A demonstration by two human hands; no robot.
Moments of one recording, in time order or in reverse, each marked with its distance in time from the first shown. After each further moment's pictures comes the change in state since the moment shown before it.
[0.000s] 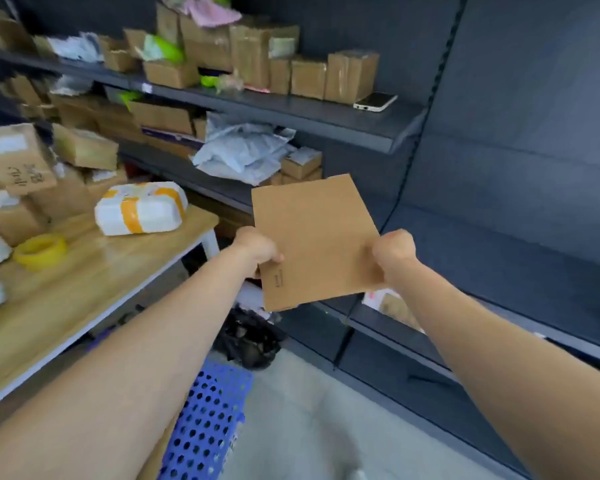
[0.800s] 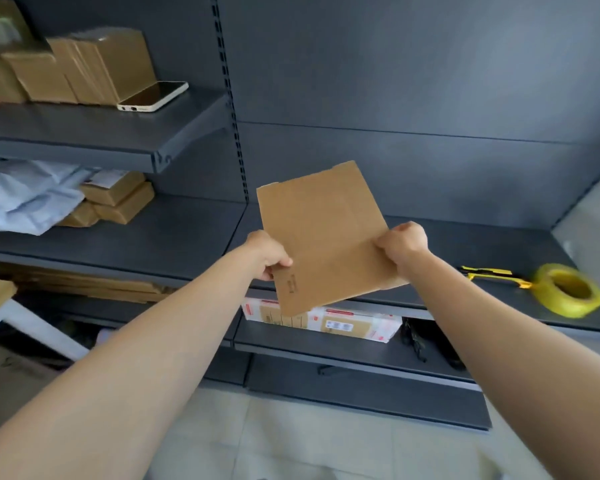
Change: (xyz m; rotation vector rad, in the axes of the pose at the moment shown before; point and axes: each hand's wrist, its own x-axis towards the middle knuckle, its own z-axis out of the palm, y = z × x) left_hand 0.057 0.141 0.329 0.197 -0.426 0.028; right_hand 0.180 0.117 -0.267 0.128 0.303 0.183
